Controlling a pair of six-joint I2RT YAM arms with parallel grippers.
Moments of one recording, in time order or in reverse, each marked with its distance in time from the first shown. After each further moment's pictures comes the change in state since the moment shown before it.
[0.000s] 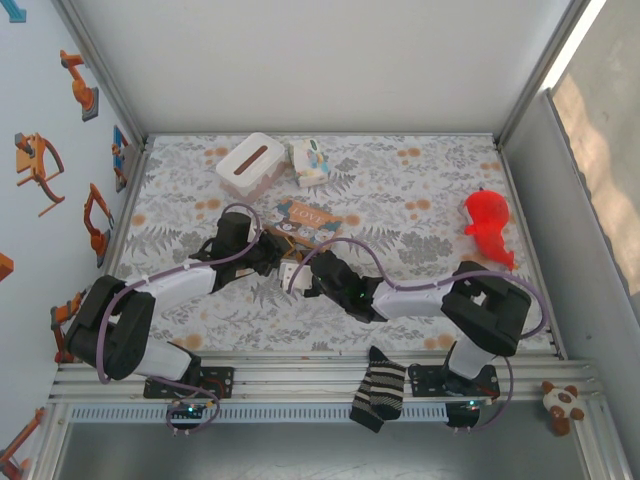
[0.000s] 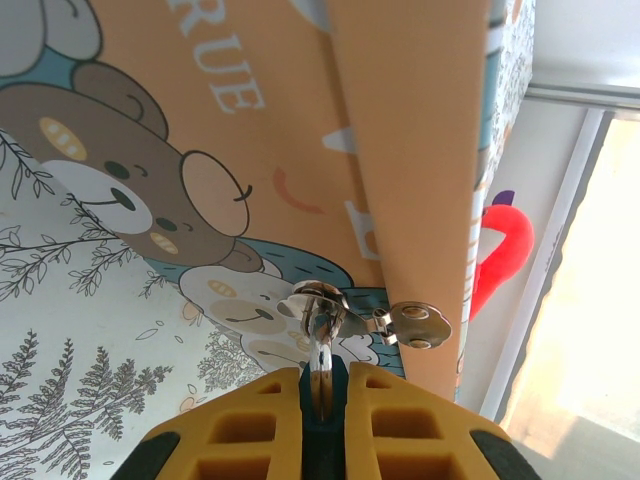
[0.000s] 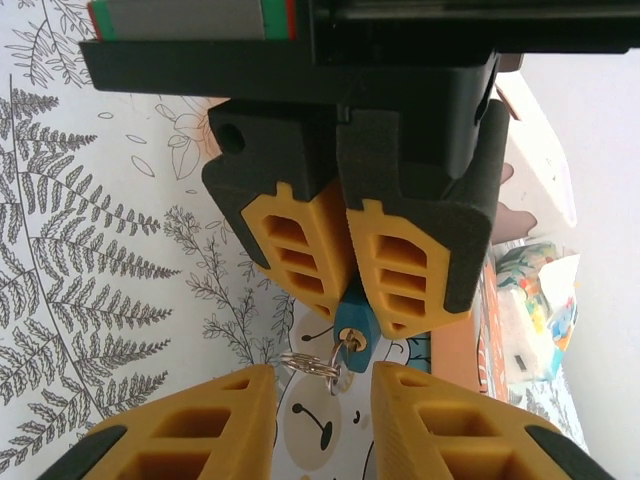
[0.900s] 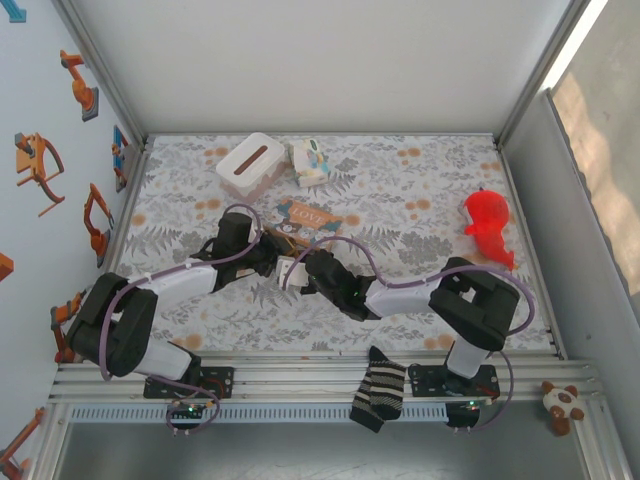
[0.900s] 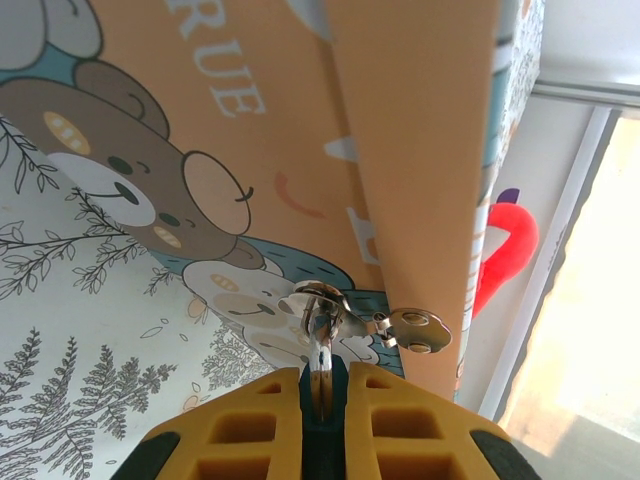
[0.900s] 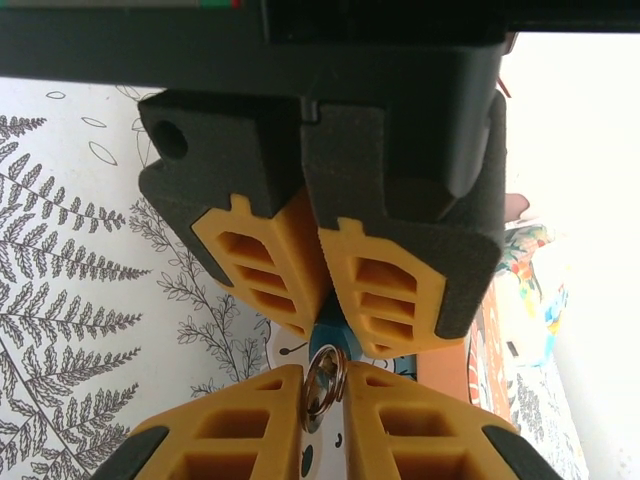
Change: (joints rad) left arm 0.000 0.018 0.000 0.010 0.012 -0.009; right arm -0.001 0.064 0.034 0.025 0.061 0.005
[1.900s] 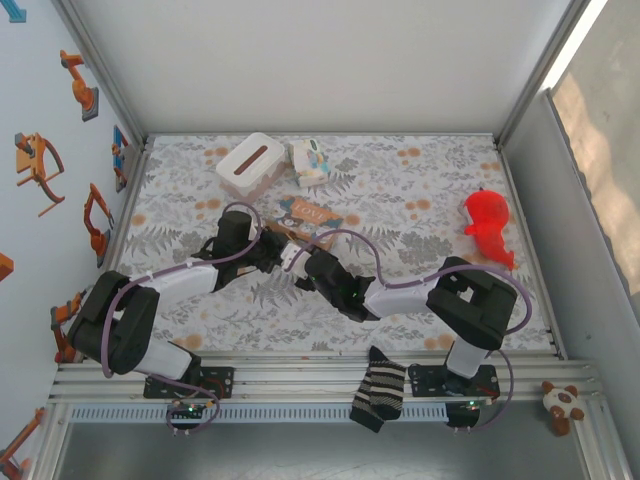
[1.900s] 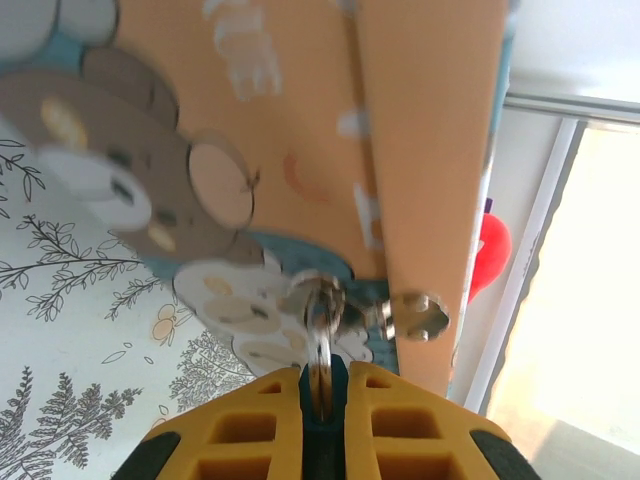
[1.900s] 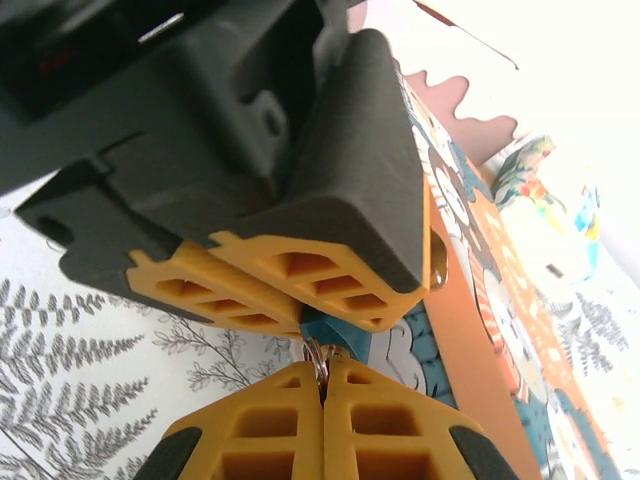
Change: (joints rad) left arm 0.000 0.012 0.001 0.063 -0.009 -0.026; right arm 0.003 0.011 0.000 0.043 0.068 0.415
